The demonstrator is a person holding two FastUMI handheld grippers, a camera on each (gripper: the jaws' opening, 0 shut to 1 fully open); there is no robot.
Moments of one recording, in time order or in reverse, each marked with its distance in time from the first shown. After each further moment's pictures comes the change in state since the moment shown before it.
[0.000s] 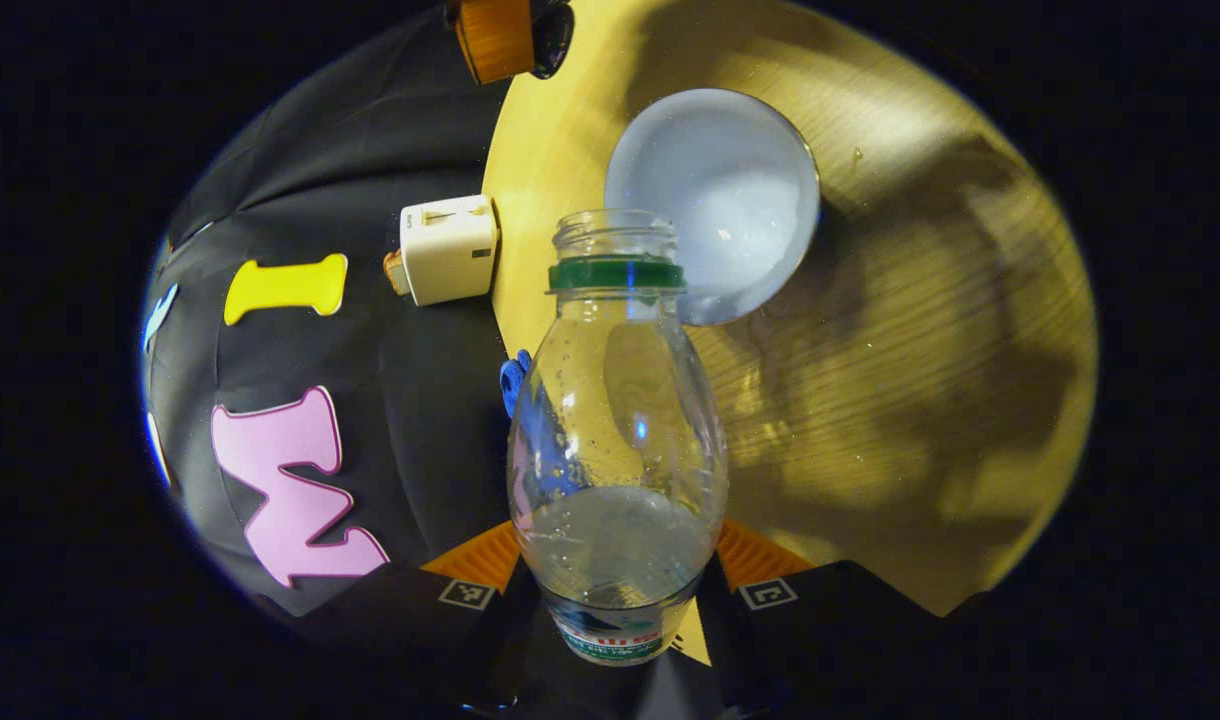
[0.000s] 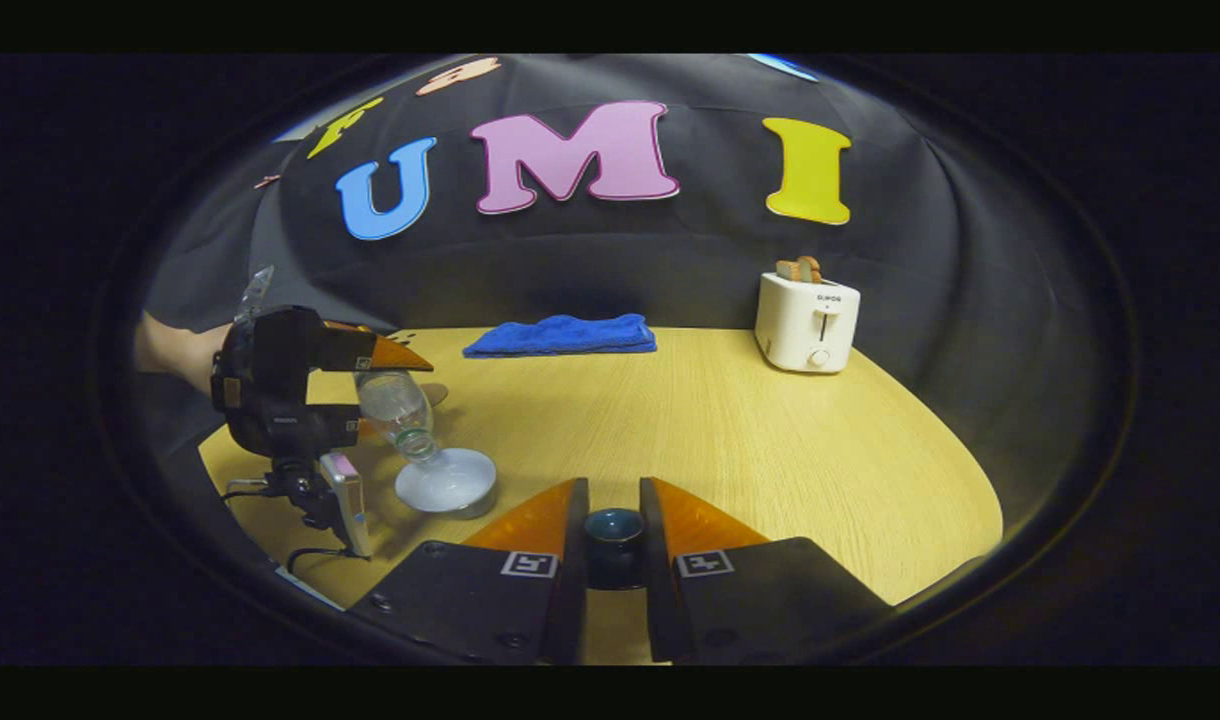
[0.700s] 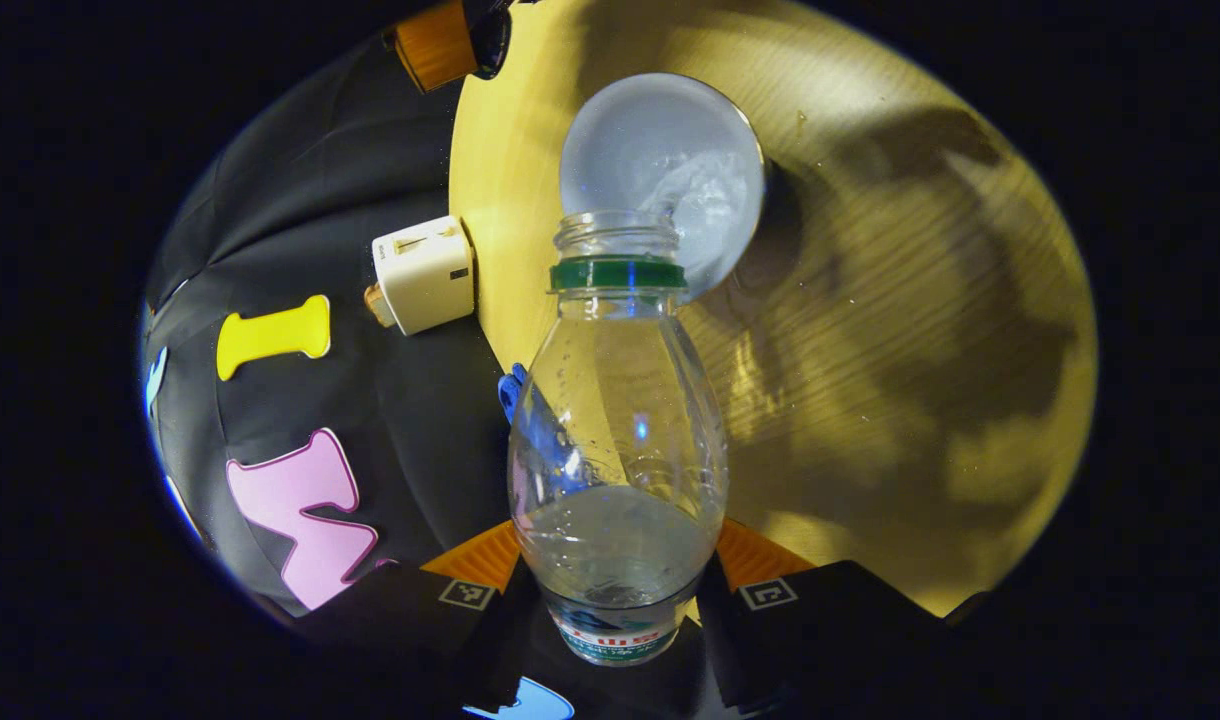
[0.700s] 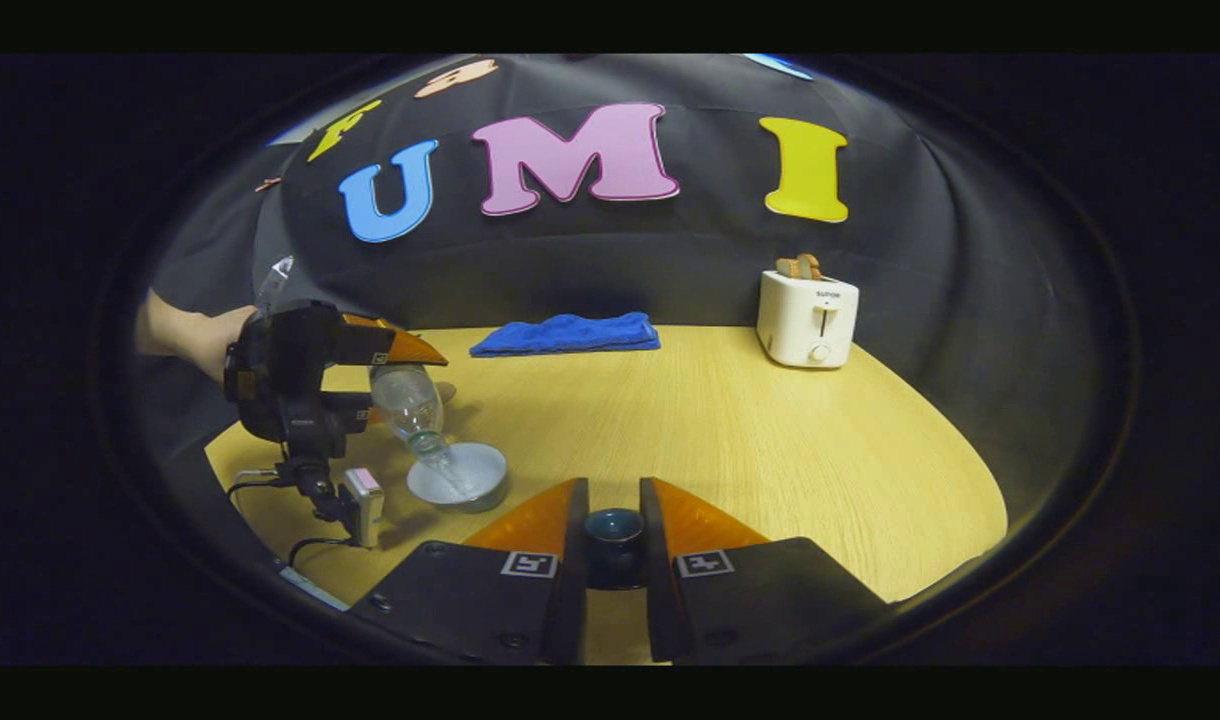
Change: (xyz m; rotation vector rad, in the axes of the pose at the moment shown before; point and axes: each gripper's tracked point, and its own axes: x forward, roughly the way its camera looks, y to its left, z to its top) left arm 0.004 0.004 -0.005 0.152 0.007 -0.013; right arm -0.007 0.005 -0.005 0.011 0.001 0.015
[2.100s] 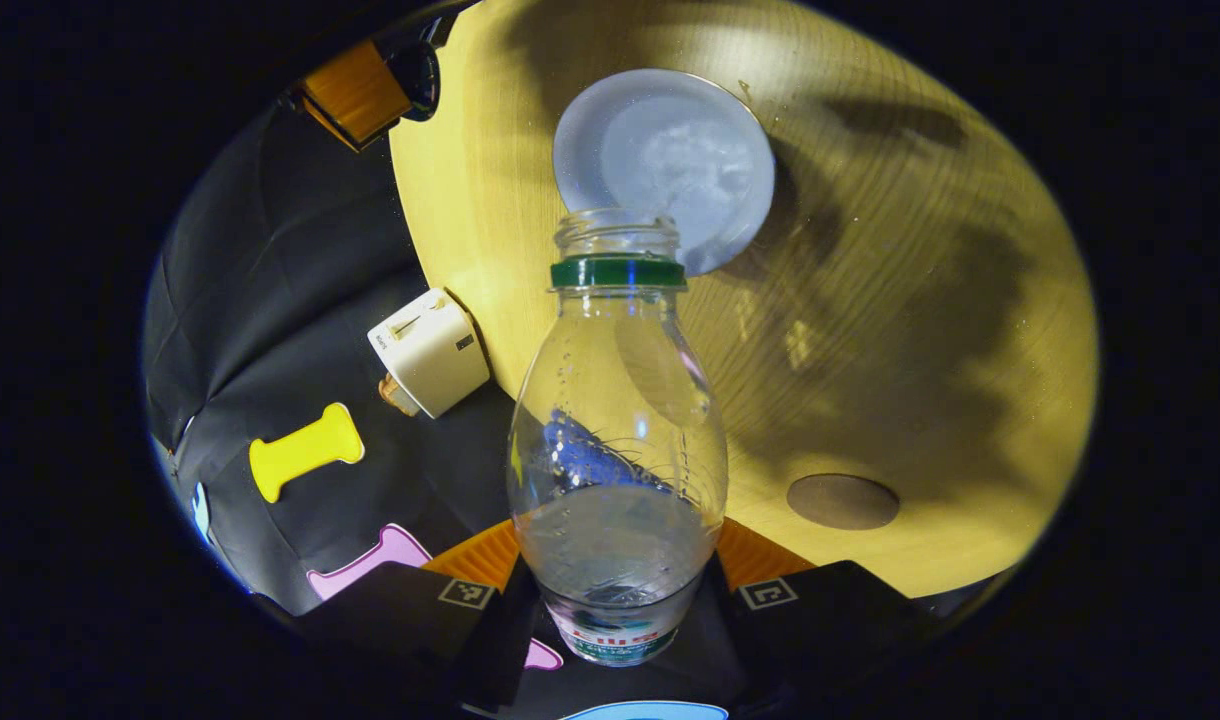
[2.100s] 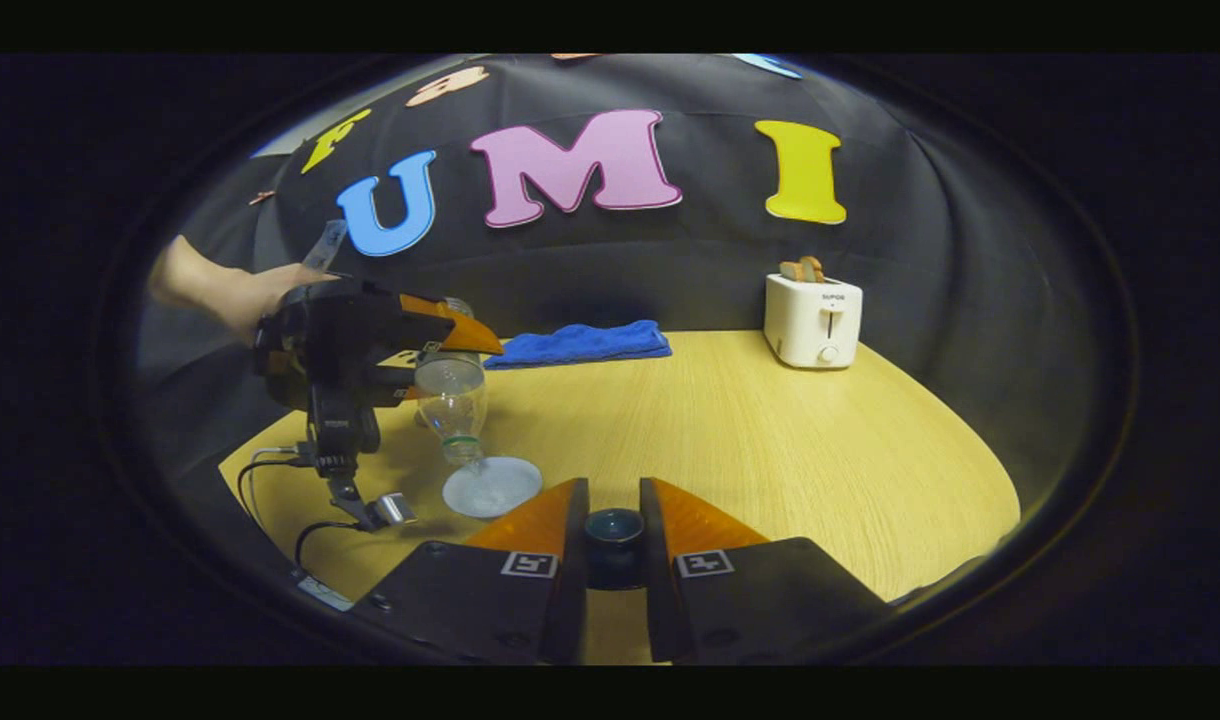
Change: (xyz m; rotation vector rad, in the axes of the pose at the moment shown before) left arm 0.003 0.053 0.007 0.339 -0.062 0.073; right arm -0.006 0.018 0.011 0.051 -0.020 0.009
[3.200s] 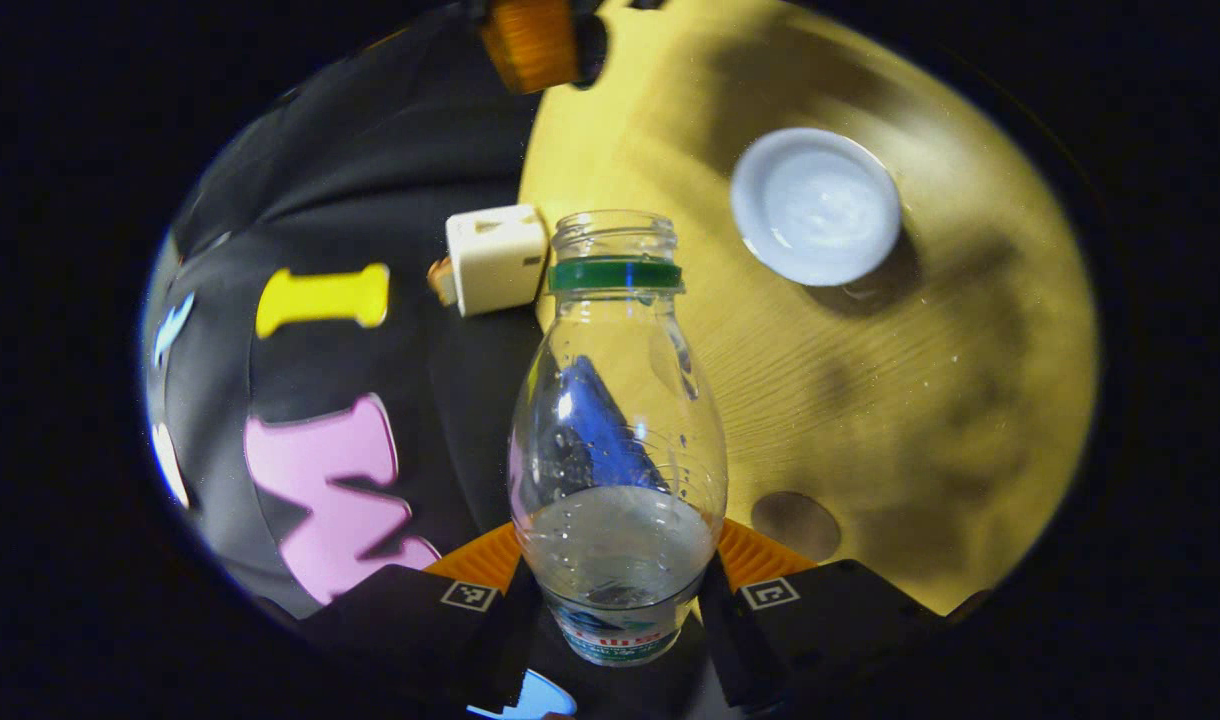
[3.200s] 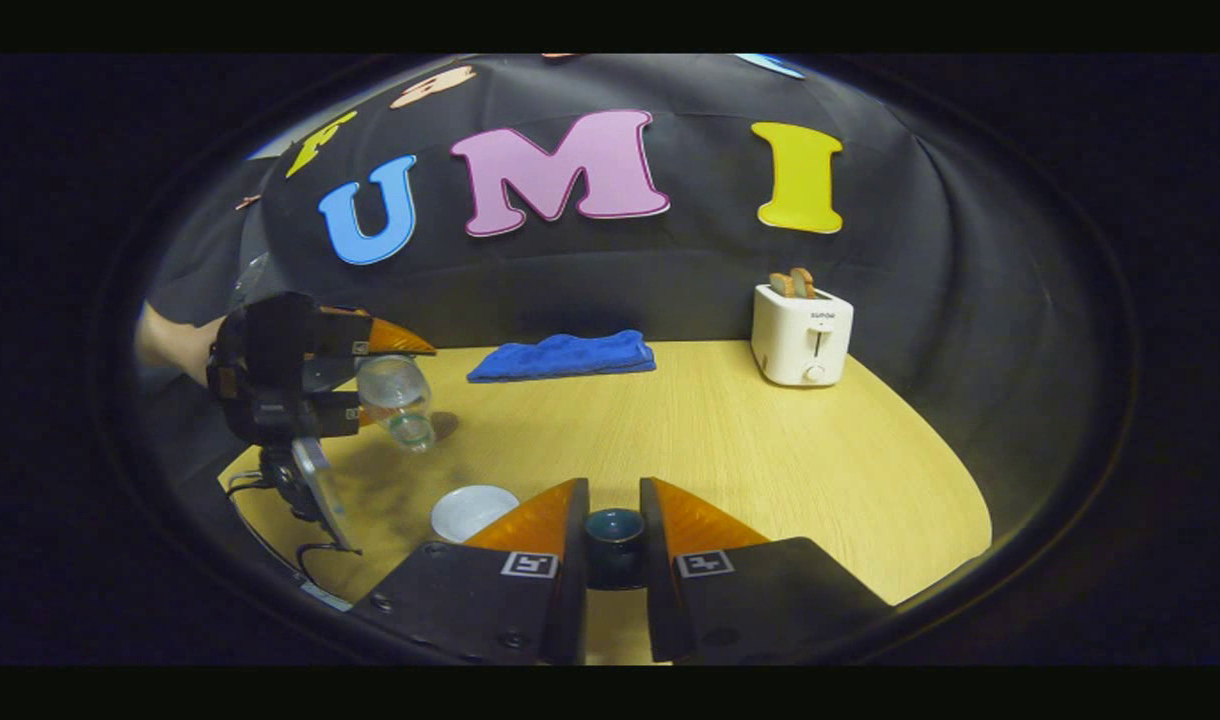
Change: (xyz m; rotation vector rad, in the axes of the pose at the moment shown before) left arm -0.027 -0.007 -0.043 -0.586 0.067 0.039; right arm 0.003 -0.016 0.045 -0.014 0.022 -0.027
